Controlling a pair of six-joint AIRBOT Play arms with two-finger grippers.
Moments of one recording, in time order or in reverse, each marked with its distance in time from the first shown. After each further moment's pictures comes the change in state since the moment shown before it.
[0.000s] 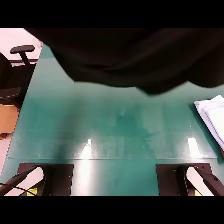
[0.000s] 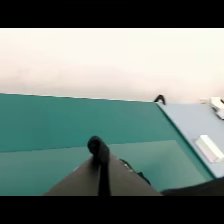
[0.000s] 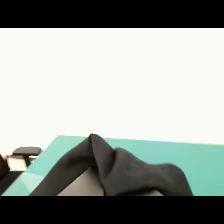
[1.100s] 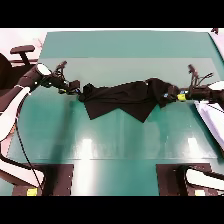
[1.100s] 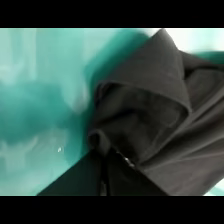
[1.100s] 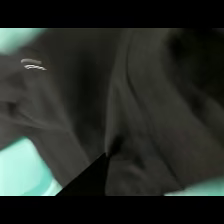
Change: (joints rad) left arm -0.473 -0.622 -0.773 0.363 0.337 0.149; right arm 0.252 -0.454 -0.852 -0.117 -0.150 -0.195
